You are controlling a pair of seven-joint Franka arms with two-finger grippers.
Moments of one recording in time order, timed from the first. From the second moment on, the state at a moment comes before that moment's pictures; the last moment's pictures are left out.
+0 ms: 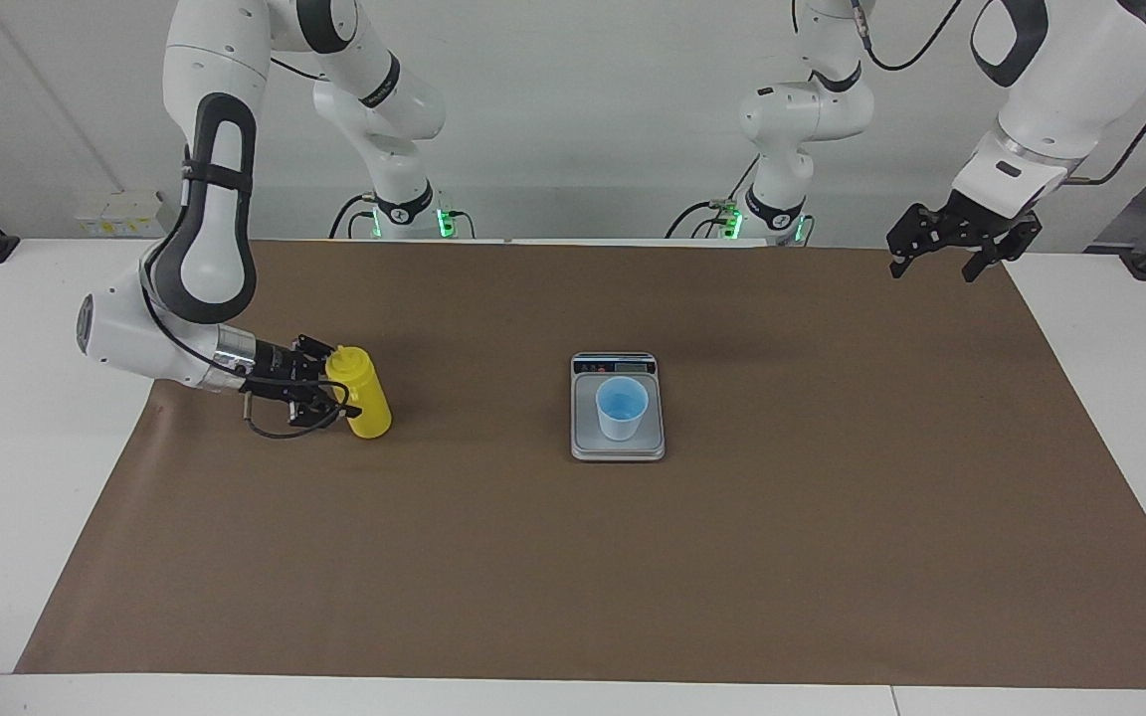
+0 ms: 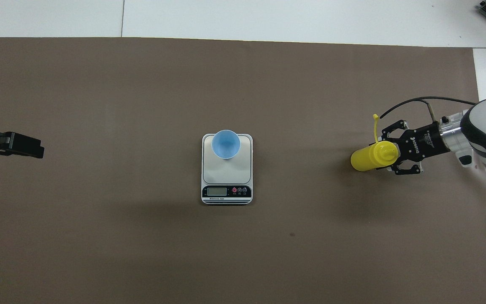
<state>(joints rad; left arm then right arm) 0.05 -0.07 -0.10 -1.68 -0.03 1.57 0.04 -0.26 0.35 0.04 -1.84 0.63 1.75 0.93</state>
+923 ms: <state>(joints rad) 0.05 -0.08 -0.10 -1.68 -0.03 1.57 0.04 0.02 0.22 0.05 -1.82 0.51 2.05 1.58</state>
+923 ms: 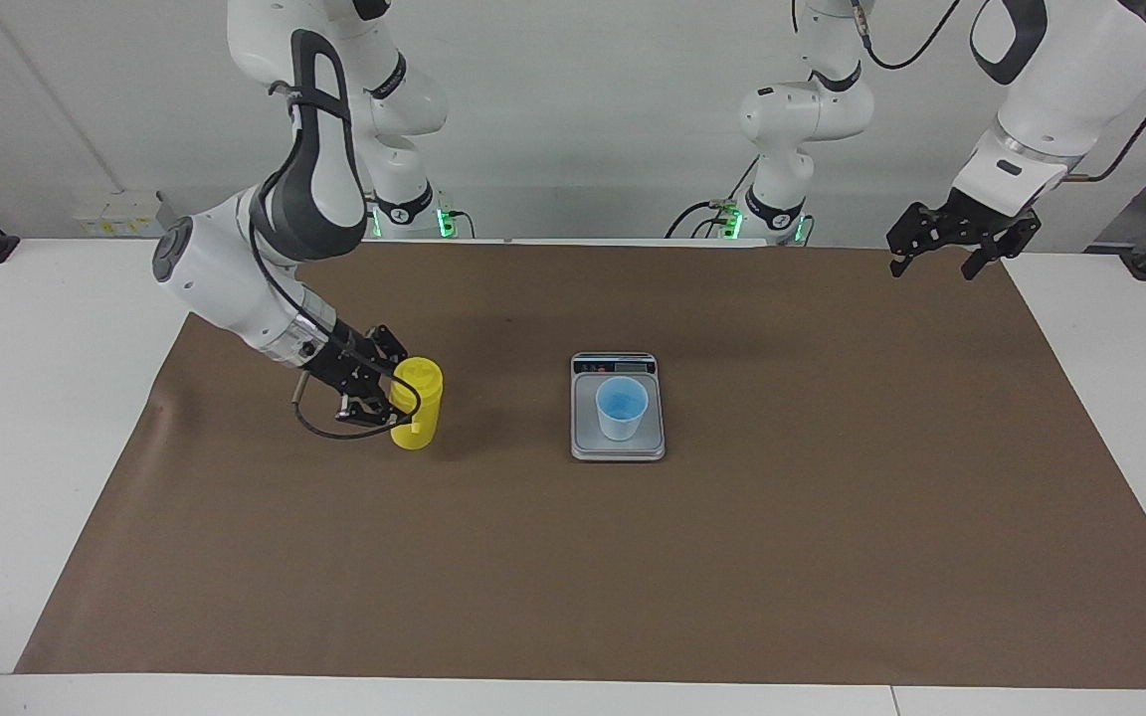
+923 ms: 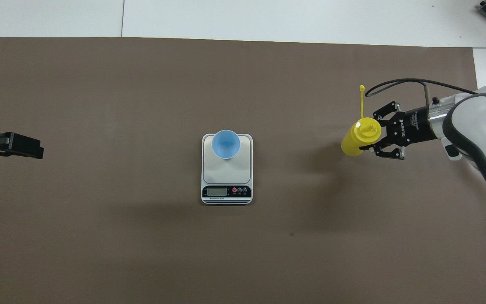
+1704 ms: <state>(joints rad) 0.05 -0.08 -0.10 -1.68 -0.03 1.57 0.04 0.40 0.24 0.05 -1.76 -0.20 2.30 2.34</state>
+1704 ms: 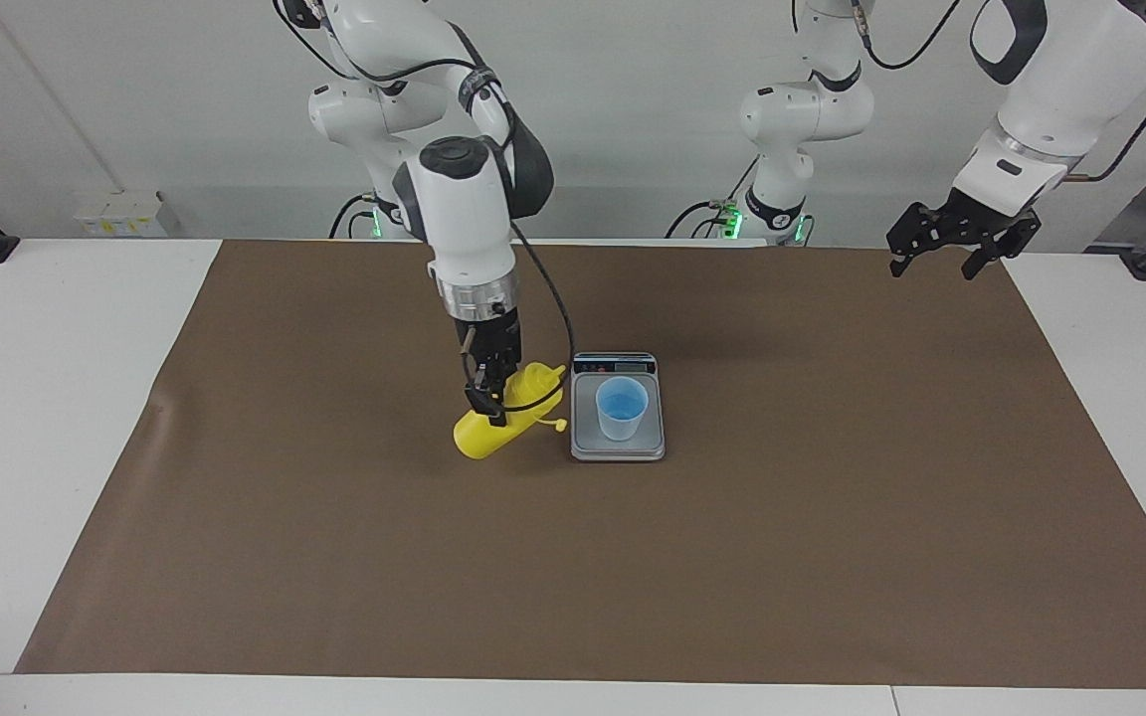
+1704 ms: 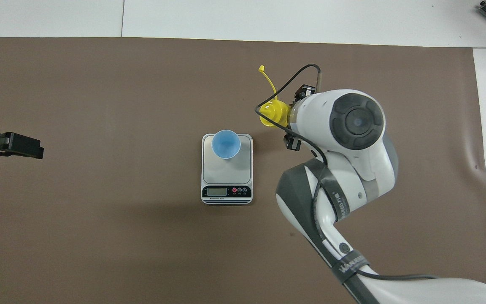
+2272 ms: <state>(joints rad) 0.05 -0.08 -0.10 -1.68 -0.03 1.57 0.04 0.49 0.28 0.05 -1.75 -0.66 2.32 2.50</state>
